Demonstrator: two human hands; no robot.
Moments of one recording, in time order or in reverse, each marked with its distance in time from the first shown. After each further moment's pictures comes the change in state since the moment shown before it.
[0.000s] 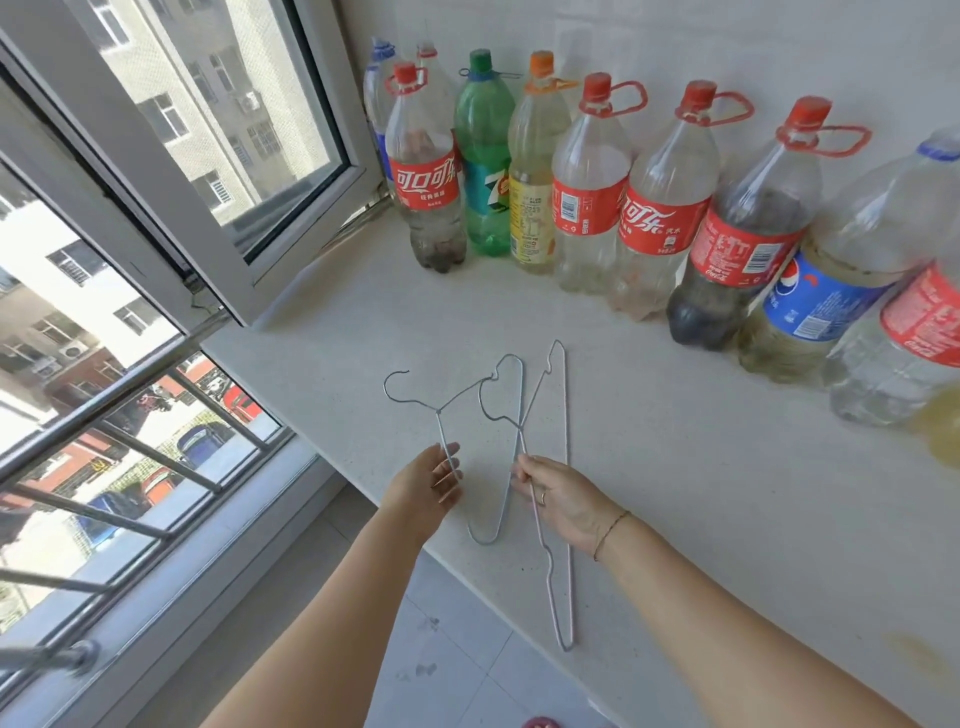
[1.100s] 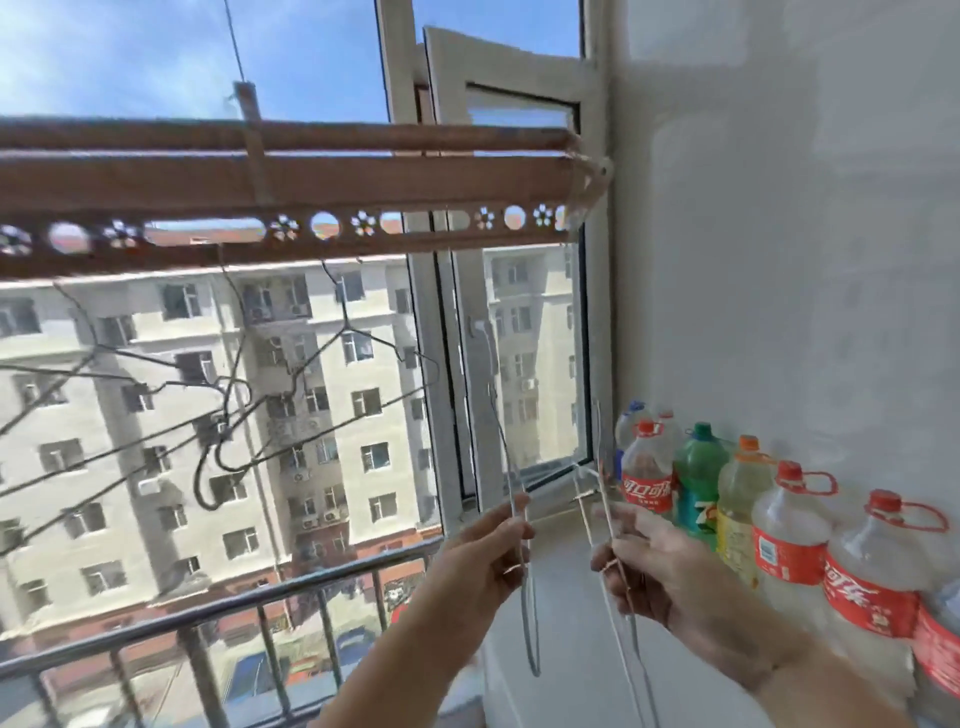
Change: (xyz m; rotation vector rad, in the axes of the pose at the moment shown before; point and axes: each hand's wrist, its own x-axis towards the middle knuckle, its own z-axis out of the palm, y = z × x) left_hand -0.346 0.097 0.014 -0.118 -0.184 0.874; right_hand -0.229 -0.209 0.110 -0.241 -0.691 -0.473
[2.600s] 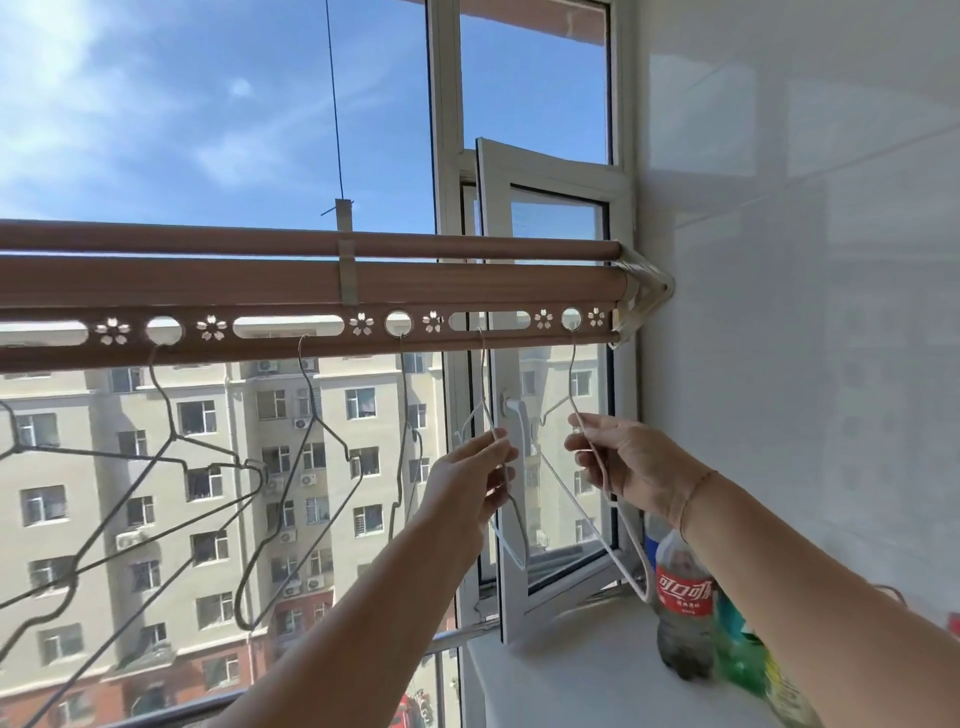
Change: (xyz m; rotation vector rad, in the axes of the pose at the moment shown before) left_hand 0.050 0.150 0.003 0.057 0.156 0.249; right_hand 0.142 -0.132 0.066 -0.055 0.025 -0.119
